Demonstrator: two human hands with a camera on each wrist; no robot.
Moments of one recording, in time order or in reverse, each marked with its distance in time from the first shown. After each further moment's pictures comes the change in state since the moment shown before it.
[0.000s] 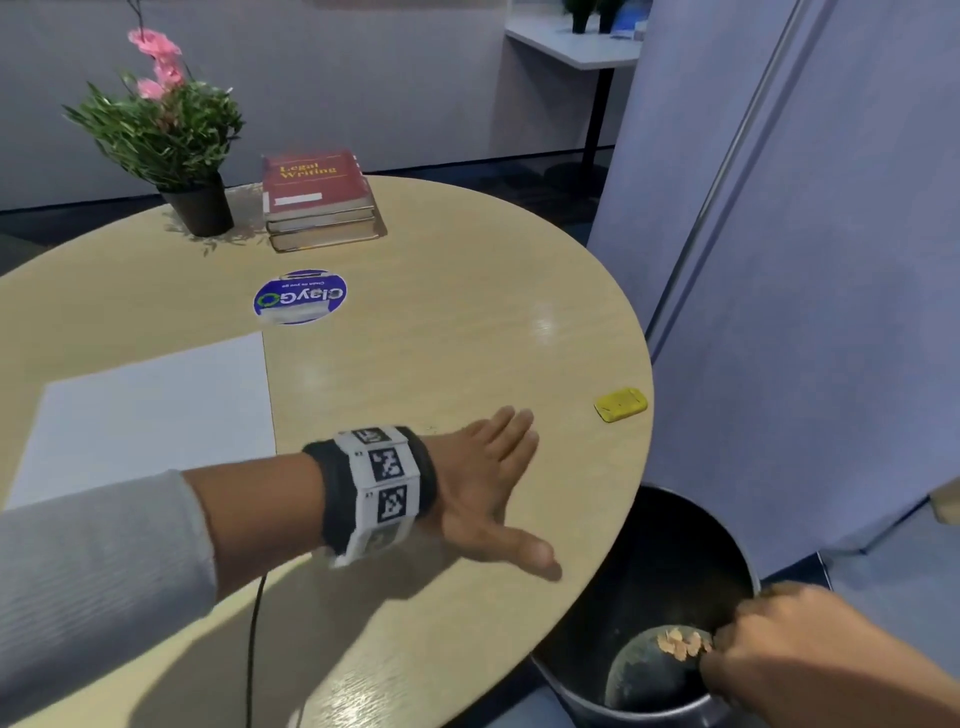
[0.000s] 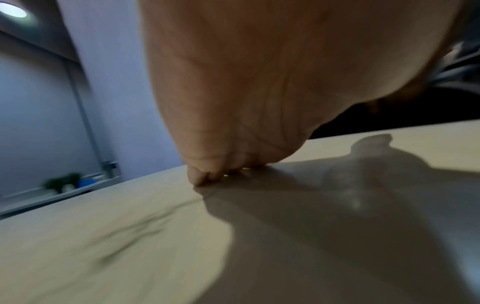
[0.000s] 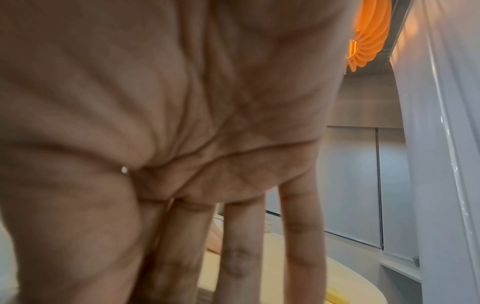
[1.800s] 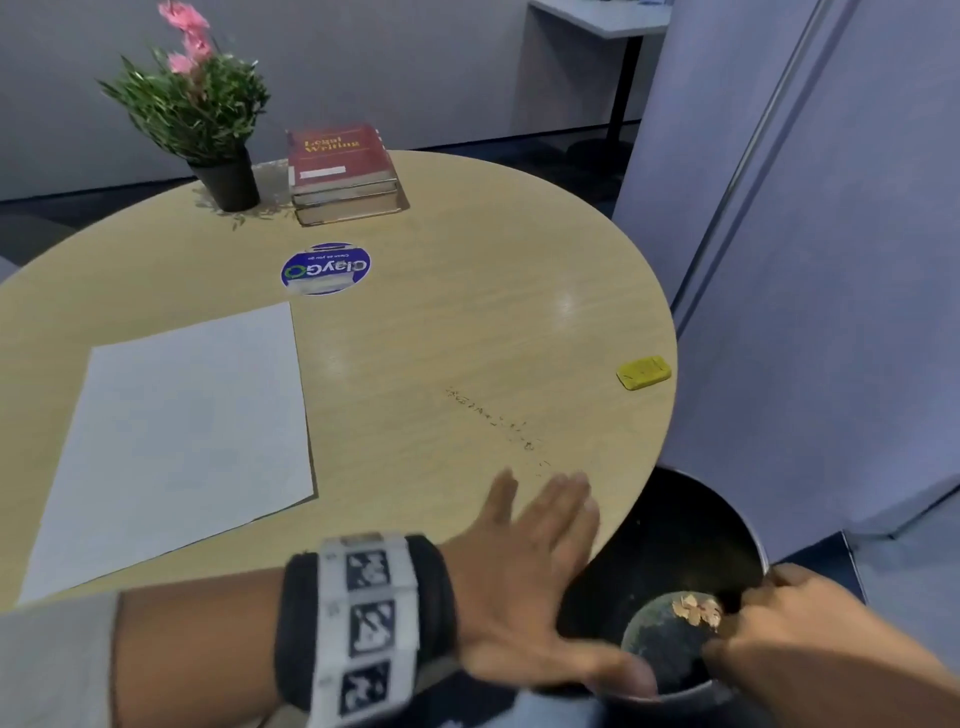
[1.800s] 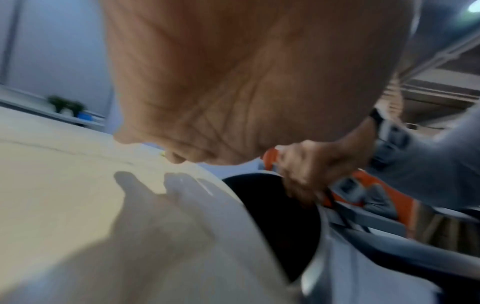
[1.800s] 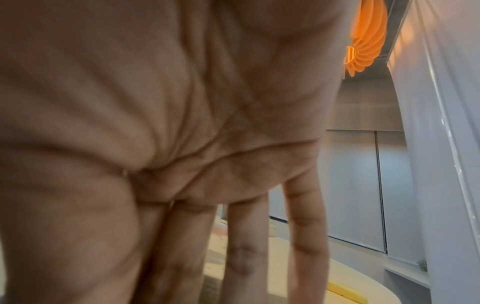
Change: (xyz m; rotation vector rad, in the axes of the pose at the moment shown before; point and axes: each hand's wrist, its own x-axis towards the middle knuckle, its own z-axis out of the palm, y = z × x) left_hand -0.060 0.081 0.030 -0.162 -0.022 0.035; right_hand 0.005 -0.032 -0.018 0.083 -0.096 0.080
